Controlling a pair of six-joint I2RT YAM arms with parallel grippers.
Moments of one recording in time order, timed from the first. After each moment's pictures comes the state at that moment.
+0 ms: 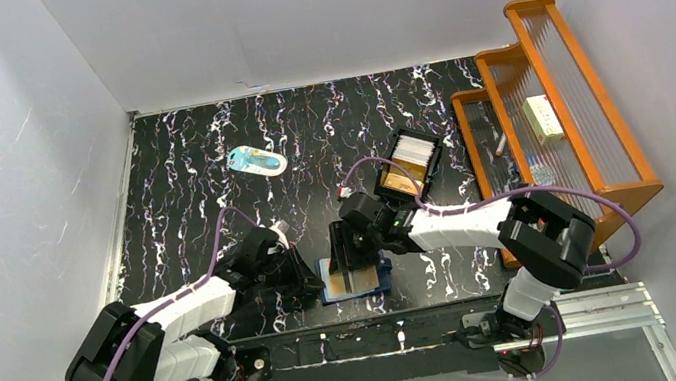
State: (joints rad) left arm -0.65 1.20 0.33 -0.01 0.37 -0.93; right arm 1.01 1.59 0.84 -0.15 -0.14 0.90
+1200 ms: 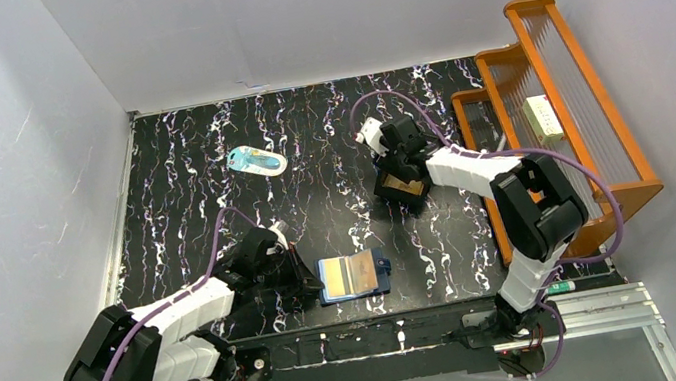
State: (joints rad) left arm -0.65 1.17 0.34 -0.04 0.37 -0.92; right arm 0.52 1.71 1.07 -0.20 0.26 -0.50
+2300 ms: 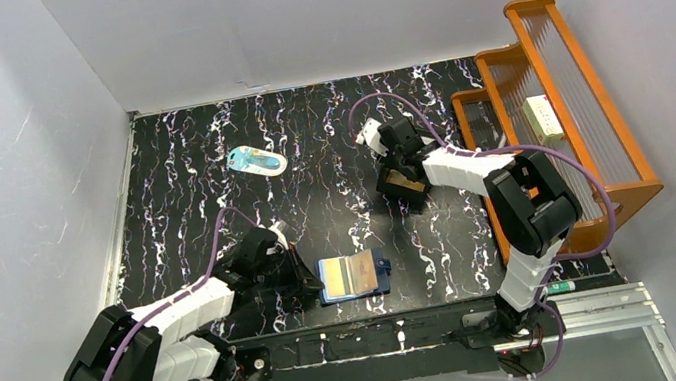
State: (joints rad) left arm -0.65 1.17 0.34 -0.03 0.37 -0.91; right arm 0.52 1.75 1.07 -0.15 0.38 -0.57
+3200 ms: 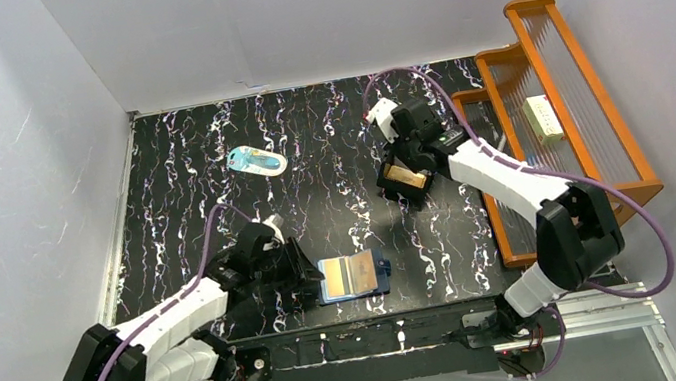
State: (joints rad) left arm -0.65 1.09 0.38 -0.15 0.31 -0.91; right arm 0.52 1.52 1.14 -0.44 0.22 -0.35
